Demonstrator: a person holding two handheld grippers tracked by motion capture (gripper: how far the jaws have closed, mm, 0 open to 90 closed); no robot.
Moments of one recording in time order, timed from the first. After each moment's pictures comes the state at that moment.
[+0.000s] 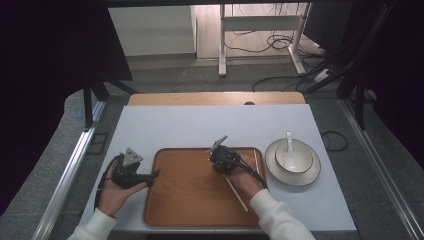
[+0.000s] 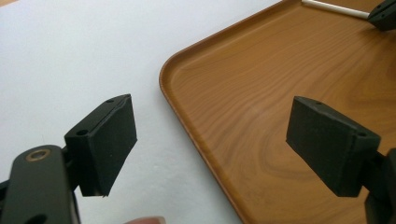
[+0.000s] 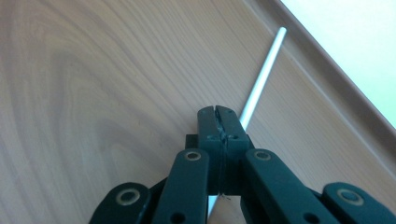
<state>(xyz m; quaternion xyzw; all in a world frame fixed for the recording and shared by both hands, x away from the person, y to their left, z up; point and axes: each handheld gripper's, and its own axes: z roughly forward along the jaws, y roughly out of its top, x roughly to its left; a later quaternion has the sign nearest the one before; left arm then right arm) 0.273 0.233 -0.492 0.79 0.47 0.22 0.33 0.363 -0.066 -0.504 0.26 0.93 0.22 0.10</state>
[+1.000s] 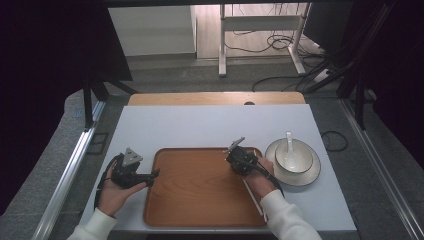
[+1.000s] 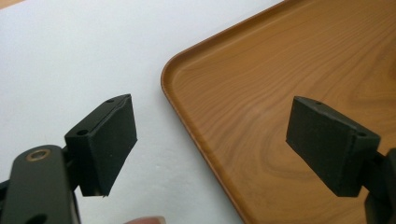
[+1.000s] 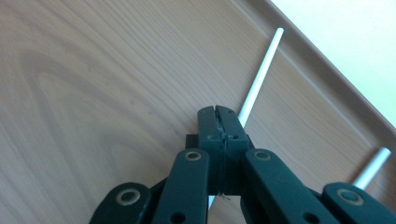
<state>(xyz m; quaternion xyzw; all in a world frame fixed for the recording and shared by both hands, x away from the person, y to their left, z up) 0.273 0.234 -0.491 0.79 0.47 0.23 0.33 0.359 -0.114 -0.499 0.31 0.92 0.19 0.14</state>
